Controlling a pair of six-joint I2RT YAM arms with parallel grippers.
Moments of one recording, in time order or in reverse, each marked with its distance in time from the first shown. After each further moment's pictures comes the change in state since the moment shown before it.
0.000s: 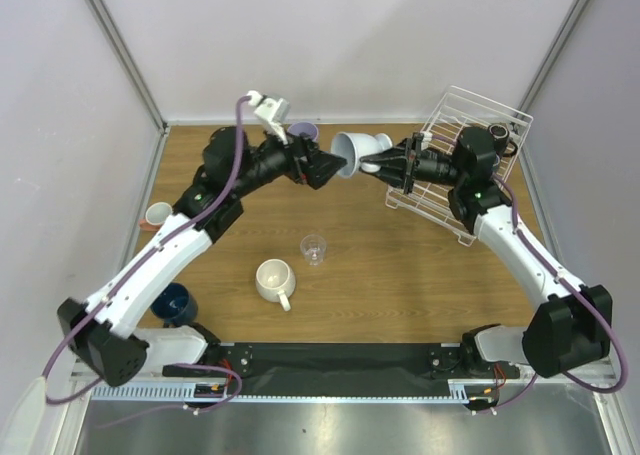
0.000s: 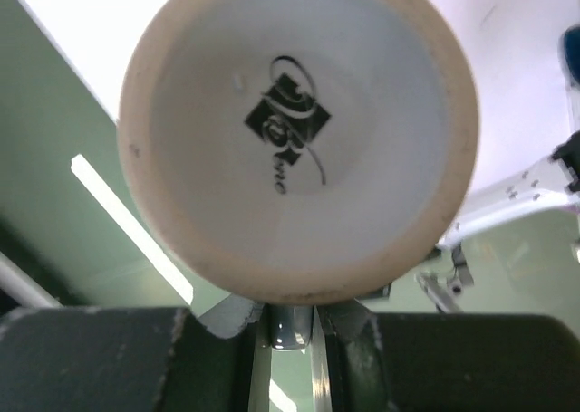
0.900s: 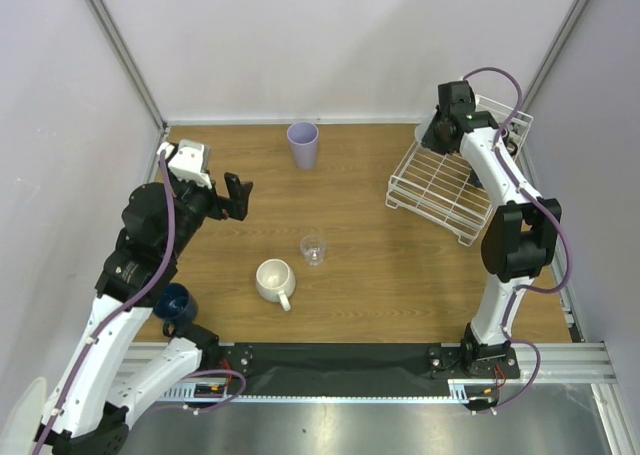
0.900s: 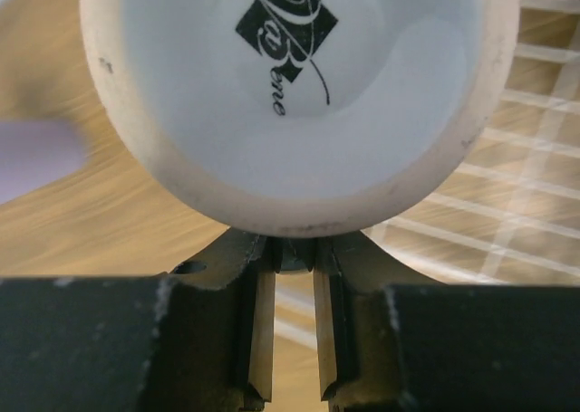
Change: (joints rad) left arm 0.197 -0.485 -0.176 -0.406 -0.417 0.316; right arm -0.157 0.613 0.763 -1.043 1.128 -1.460
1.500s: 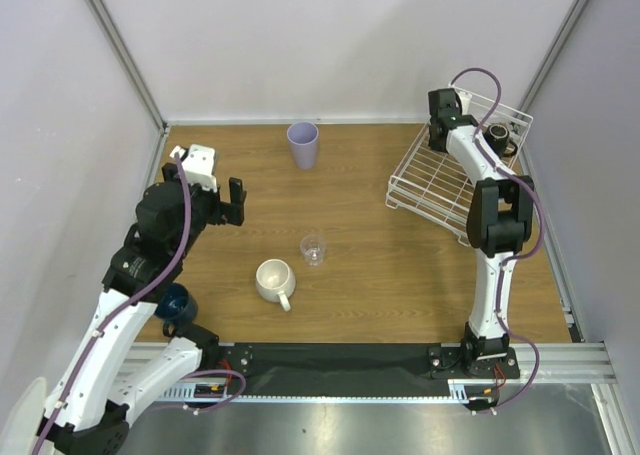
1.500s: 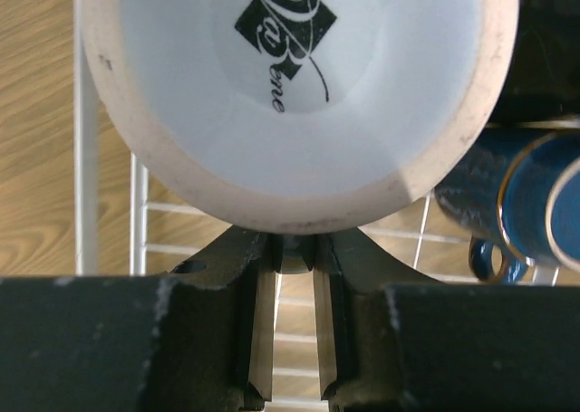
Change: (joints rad) left arm 0.000 0.004 -0.032 -0.093 -0.117 0.069; right arm -0.020 0.249 0.085 0.124 0.359 -0.268
